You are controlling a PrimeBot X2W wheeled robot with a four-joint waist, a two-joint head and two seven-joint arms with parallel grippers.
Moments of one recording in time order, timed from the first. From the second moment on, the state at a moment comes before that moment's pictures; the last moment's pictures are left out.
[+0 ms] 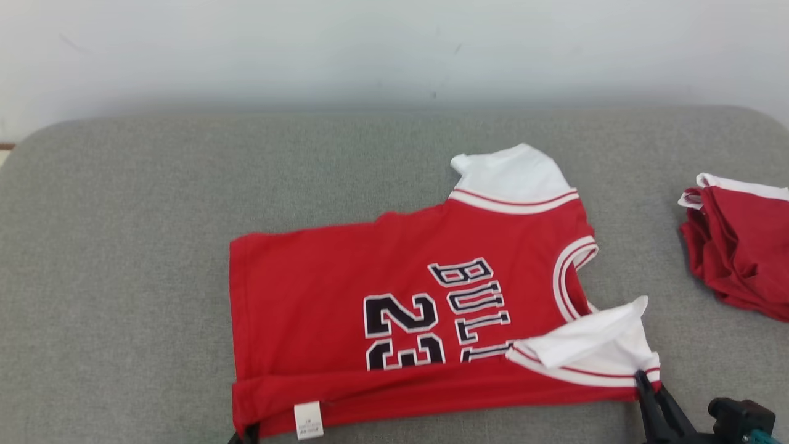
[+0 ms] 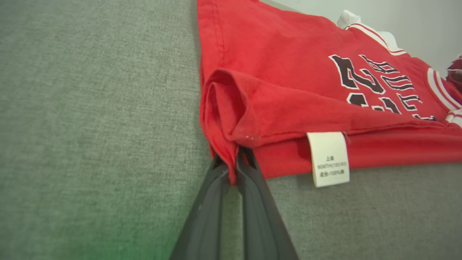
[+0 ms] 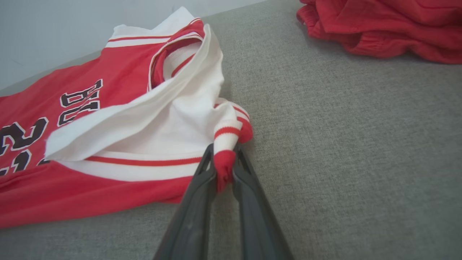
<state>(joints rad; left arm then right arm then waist) -0.15 0.04 -0.09 0.48 -0.24 -0.13 -0.26 -0.10 -0.30 0.26 0.46 0.50 0.13 -0.26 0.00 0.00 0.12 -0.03</state>
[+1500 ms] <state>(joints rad) -0.16 0.05 -0.08 0.38 -0.16 -0.07 -0.26 -0.07 -0.24 0.21 0.35 0.39 0.13 -0.26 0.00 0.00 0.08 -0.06</state>
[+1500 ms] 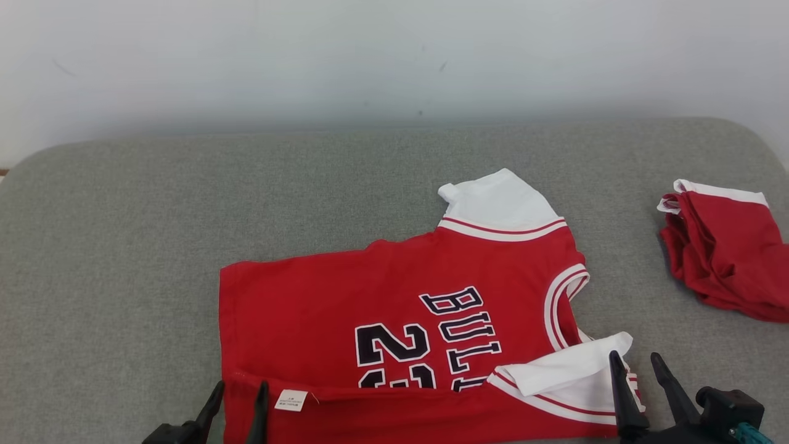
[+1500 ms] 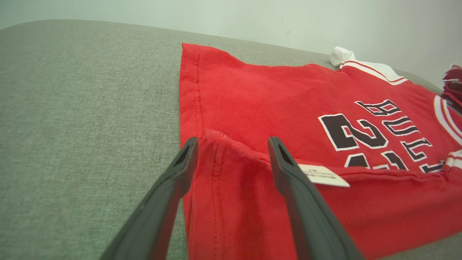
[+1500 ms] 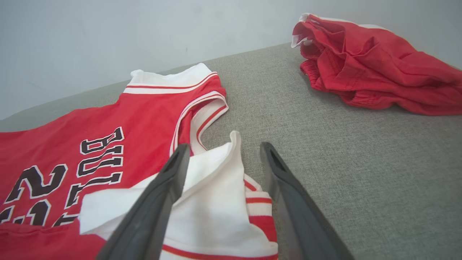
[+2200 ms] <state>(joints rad) -0.05 0.05 -0.06 0.26 -0.15 -0.03 -0.26 -0.03 -0.23 0.29 0.36 0.39 0.13 -0.26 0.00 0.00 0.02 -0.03</state>
